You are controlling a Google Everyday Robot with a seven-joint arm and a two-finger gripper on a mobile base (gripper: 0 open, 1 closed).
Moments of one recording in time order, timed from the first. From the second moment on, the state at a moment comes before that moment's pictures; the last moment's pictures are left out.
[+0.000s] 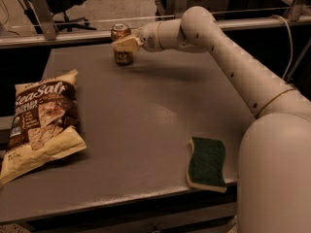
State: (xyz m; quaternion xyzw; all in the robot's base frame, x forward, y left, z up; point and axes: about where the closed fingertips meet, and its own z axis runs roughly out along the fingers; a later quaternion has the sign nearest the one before) arm 0.788 0.076 0.897 -0.42 0.68 0.33 0.50
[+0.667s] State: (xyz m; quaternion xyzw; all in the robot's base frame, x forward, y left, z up) arm 0.732 0.030 0.948 -0.48 0.64 0.34 0.50
